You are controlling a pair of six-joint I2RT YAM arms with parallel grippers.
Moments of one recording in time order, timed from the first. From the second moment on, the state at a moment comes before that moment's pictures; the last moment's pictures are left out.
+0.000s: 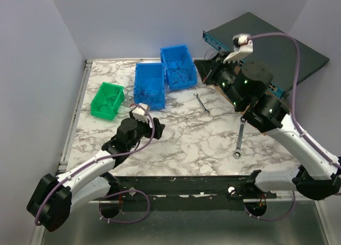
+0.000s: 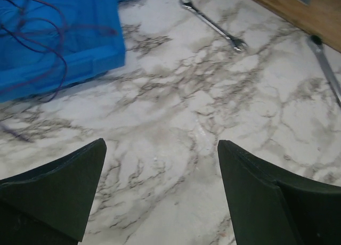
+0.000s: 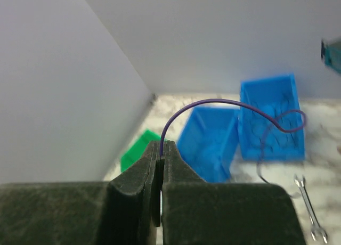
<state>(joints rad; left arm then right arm) -0.61 0.94 0.37 0.34 0.03 -0.28 0.88 1.30 1.73 -0.29 0.40 0.34</state>
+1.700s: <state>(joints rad) -0.34 0.98 0.42 -0.03 -0.24 -0.58 0.88 0.67 1.08 -1.06 1.24 1.10</state>
